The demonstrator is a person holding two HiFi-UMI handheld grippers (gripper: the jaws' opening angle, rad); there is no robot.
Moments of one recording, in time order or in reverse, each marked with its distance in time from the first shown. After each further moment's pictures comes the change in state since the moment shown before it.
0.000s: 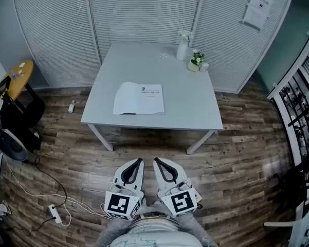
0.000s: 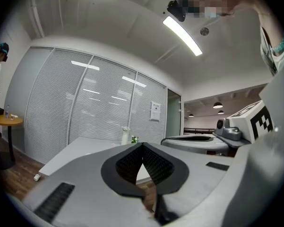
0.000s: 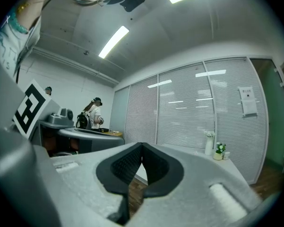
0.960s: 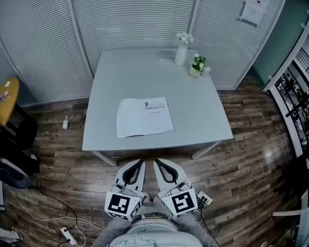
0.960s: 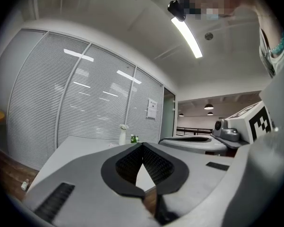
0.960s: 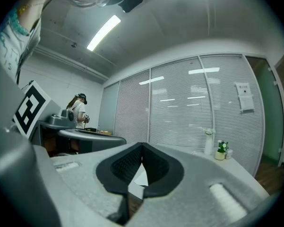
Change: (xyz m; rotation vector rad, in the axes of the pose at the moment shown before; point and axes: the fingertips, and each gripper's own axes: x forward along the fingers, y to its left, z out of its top) left arm 0.107 0.153 0.013 -0.019 0.040 -0.149; right arm 0.183 -0.034 -0.005 0.018 0.012 -0.122
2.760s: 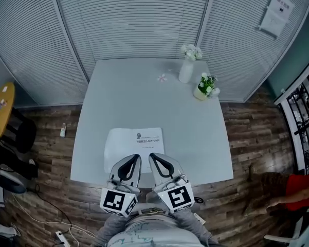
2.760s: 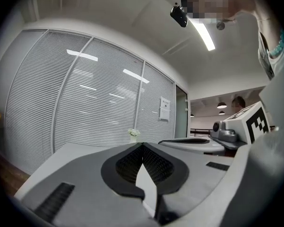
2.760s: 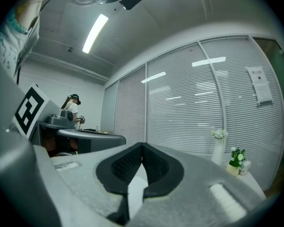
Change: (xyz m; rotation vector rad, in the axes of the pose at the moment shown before) left arm 0.271 0.099 0.040 -0.001 -0.022 0.113; right arm 0.196 -0.219 0.001 0.031 0.006 0.129
